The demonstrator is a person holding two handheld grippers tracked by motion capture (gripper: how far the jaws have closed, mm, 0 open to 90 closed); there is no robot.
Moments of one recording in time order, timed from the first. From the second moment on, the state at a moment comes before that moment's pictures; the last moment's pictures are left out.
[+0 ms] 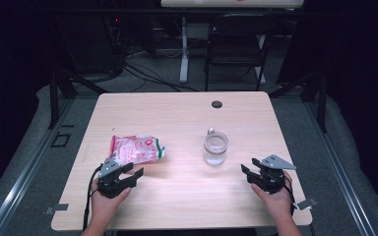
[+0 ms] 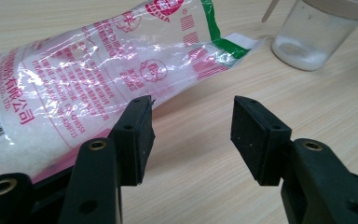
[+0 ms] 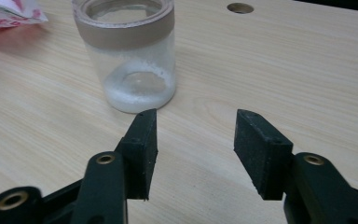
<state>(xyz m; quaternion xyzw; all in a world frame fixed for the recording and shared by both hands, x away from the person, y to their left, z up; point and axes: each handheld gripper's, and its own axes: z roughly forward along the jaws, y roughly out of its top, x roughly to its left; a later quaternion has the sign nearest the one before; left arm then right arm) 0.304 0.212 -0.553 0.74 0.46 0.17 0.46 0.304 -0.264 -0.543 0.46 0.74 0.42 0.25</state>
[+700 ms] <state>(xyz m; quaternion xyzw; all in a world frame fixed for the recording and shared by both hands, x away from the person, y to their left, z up) 0.347 0.072 -0.511 0.78 0.38 0.18 0.47 0.333 -0.253 -0.526 0.45 0.74 0.44 0.23</state>
